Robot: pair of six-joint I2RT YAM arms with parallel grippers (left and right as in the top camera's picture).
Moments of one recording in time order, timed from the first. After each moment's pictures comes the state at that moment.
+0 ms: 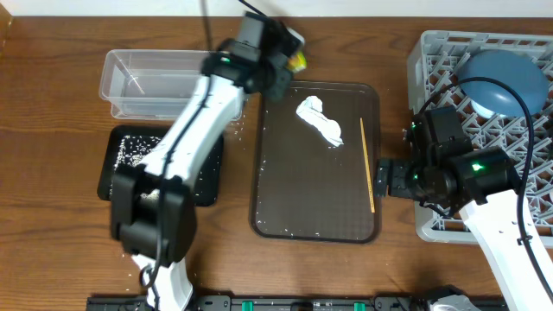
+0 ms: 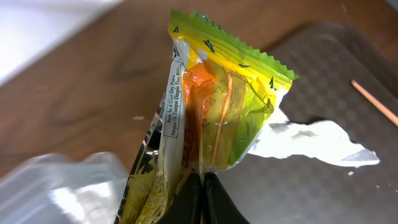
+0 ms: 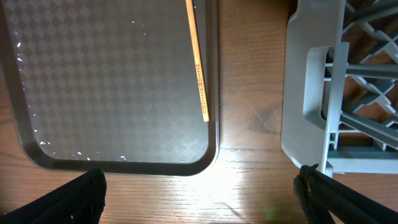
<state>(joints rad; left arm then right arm) -0.34 1.94 1.70 -0.66 0.14 0.27 0.27 1.24 1.16 -1.23 -0.04 0.40</state>
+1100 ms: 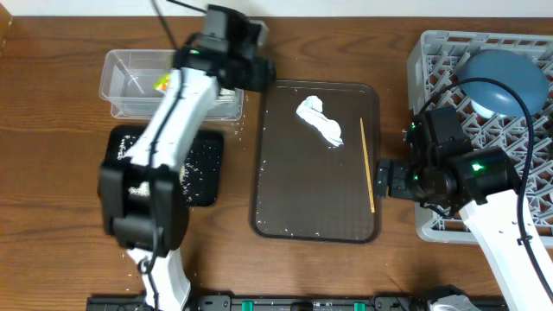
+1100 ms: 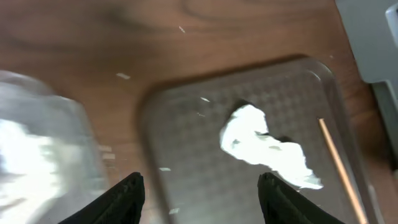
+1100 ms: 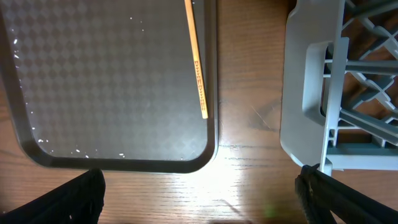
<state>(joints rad) -0.26 2.01 1.70 -0.68 0.33 -0.12 0.27 1.24 1.16 -1.24 -0.04 0.40</state>
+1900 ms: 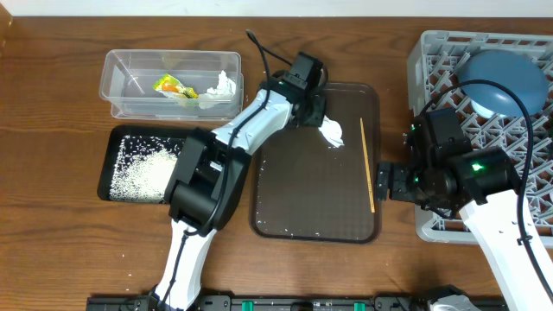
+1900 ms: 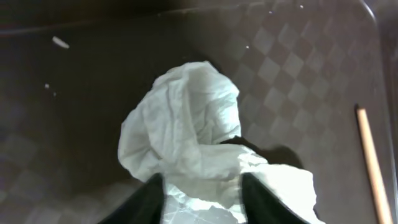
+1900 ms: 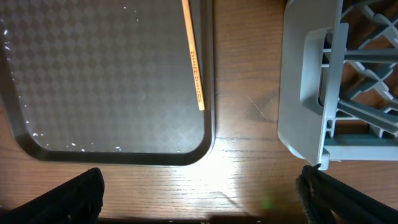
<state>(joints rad) -0.52 2.26 1.70 -0.55 0.16 -0.33 0.27 1.24 1.16 -1.26 -0.04 0.40</state>
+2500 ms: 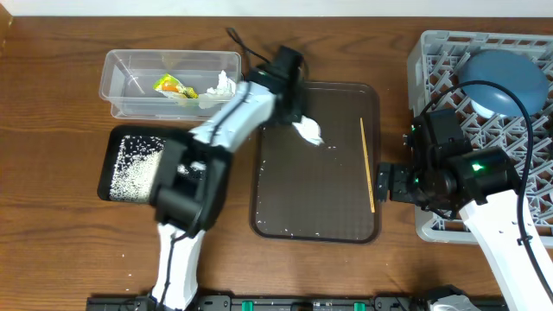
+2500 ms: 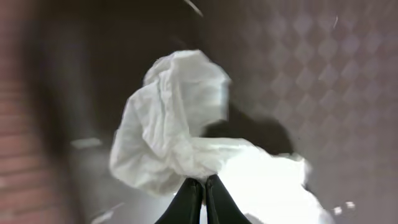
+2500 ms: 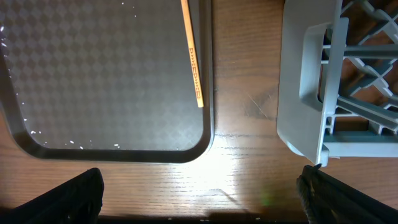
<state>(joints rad) -0.42 2.17 1.70 -0.73 0.12 -0.27 0.27 1.24 1.16 -1.28 -0.04 0.40</state>
